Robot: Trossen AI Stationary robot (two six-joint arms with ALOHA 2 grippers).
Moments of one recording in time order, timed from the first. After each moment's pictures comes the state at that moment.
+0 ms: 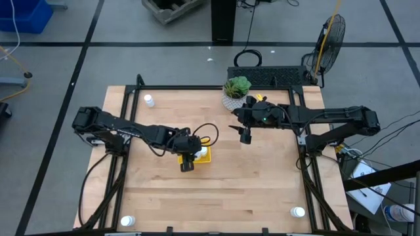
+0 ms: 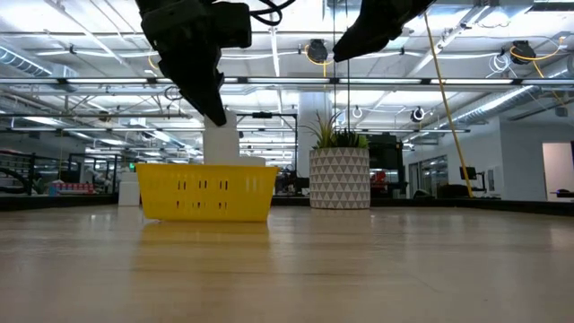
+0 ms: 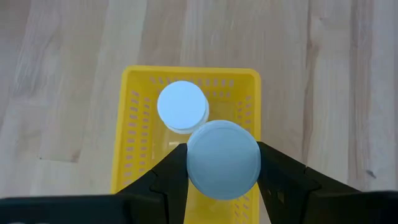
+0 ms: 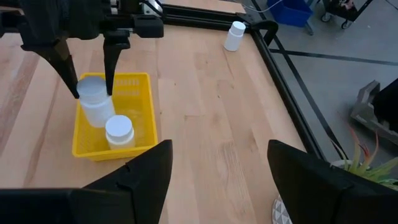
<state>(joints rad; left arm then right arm) -0.15 1.57 1.12 -0.62 -0.11 -0.23 -0.07 1.25 1.06 -0.37 0.21 -0.12</state>
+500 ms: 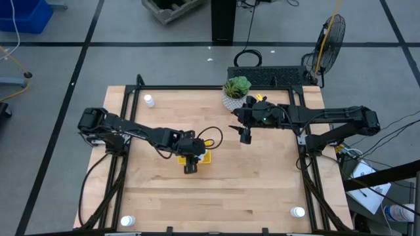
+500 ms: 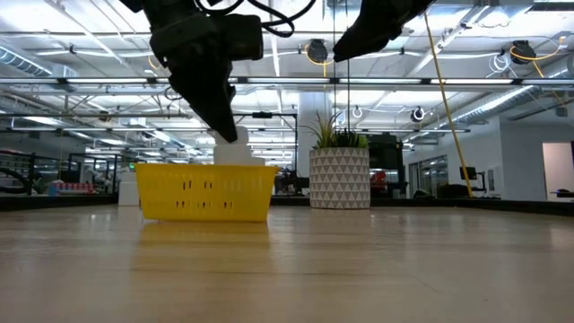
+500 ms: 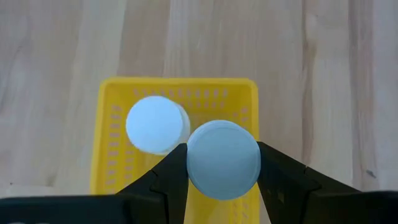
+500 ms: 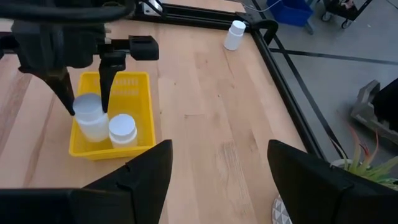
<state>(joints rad) -0.15 1.64 1.12 -0.54 -0.08 -0.19 -0.07 1.25 1.06 -0.37 0.21 -0.12</state>
